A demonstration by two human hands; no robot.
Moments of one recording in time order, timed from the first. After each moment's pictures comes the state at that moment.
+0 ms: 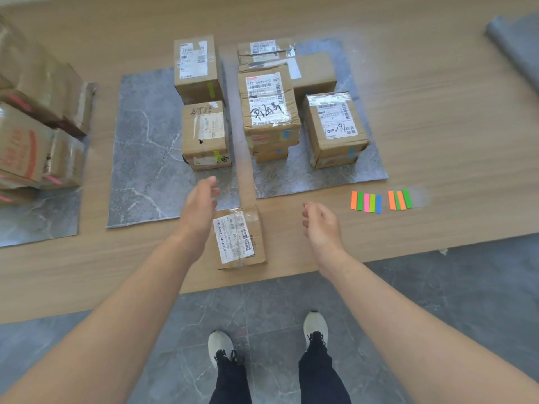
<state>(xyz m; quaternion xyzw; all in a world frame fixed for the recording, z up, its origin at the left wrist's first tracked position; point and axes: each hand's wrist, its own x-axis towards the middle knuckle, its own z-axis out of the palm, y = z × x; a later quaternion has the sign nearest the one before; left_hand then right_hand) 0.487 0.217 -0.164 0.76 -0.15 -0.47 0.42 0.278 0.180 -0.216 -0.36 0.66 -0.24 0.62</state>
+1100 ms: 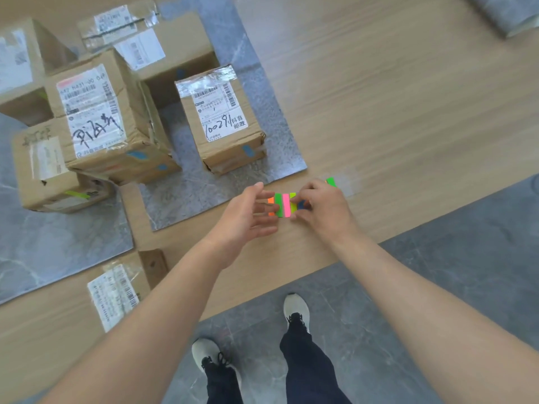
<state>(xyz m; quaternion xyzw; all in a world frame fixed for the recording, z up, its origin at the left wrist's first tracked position) 0.275 0.075 -0.248 0.67 -0.19 -0.67 0.26 0.095 0.051 -0.316 -0.72 0.58 -0.15 0.35</state>
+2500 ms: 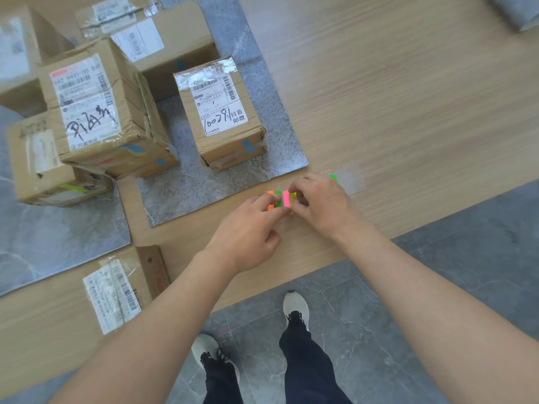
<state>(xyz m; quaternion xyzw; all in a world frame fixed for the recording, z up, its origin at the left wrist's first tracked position) 0.280 0.096 -0.275 0.55 -0.79 -0.27 -0.02 0.096 0.040 -0.306 -0.79 0.53 -0.11 0.30</state>
